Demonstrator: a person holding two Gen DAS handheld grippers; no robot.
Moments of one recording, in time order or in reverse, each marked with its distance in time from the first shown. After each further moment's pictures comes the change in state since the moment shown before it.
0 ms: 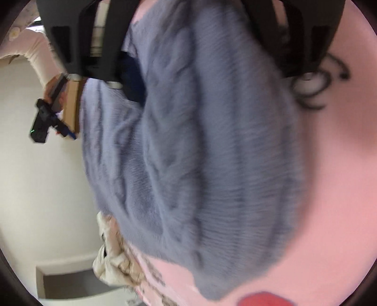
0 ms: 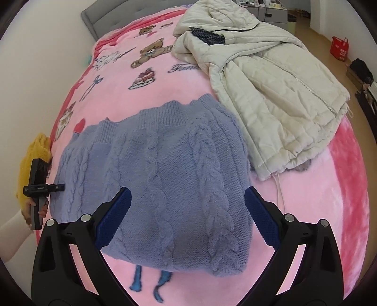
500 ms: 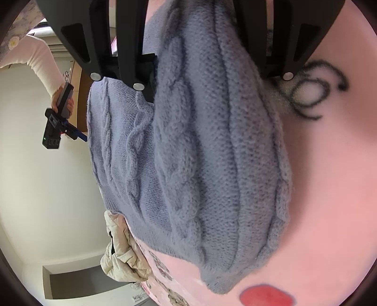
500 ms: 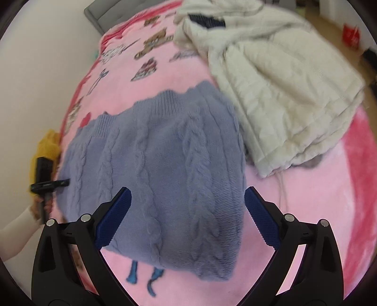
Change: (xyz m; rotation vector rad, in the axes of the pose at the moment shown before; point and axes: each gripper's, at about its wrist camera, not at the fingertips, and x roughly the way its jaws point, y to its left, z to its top) left arm -0.008 0.005 -0.009 0.024 -0.004 -0.001; right arm 0.025 -0.045 0.006 0.023 0.103 0.148
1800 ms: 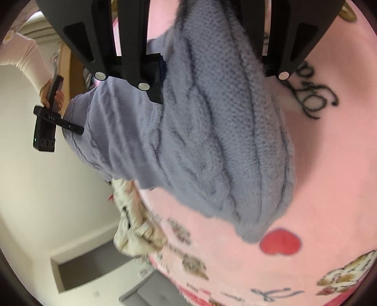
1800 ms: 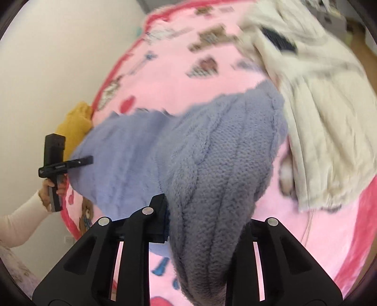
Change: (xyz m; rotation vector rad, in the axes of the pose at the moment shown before) left arm -0.038 -0.082 -0.002 0.012 -0.253 0.063; right arm -0.023 0.115 0.047 -0.258 0.047 0.088
